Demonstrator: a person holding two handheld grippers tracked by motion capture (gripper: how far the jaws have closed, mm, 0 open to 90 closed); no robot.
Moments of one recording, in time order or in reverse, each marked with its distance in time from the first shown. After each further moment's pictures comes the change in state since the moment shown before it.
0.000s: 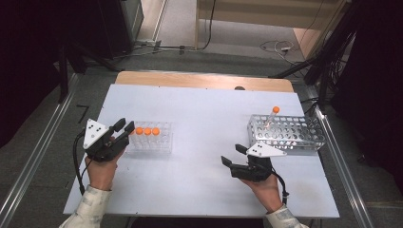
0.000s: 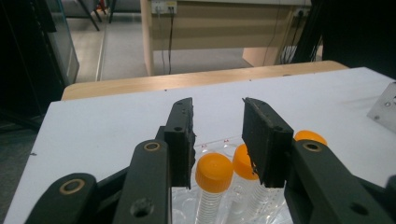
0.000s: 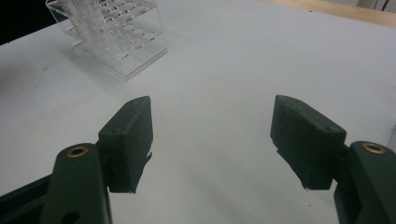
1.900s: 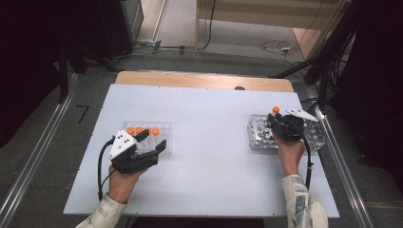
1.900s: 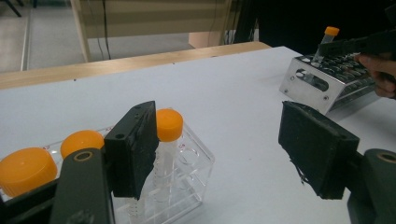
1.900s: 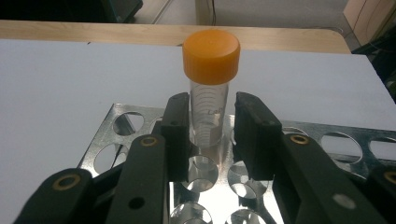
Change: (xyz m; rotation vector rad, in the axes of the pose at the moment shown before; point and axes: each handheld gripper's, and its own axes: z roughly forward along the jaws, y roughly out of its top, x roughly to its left) left arm -0.061 -0.010 0.006 0.068 -0.221 0.036; right arm -0.148 0.024 0.008 -0.034 -0.487 0.255
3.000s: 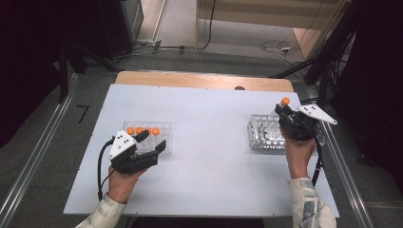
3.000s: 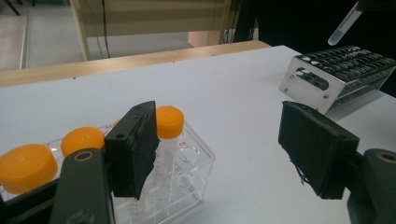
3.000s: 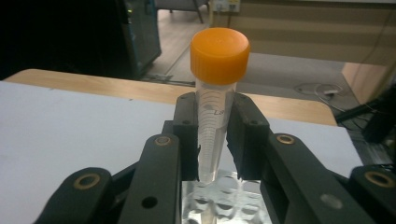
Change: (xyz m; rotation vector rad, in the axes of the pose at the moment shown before) left arm 0.001 -0.001 0.000 0.002 -0.004 -0.003; right arm 0.020 0.031 -0.067 -0.199 0.066 -0.067
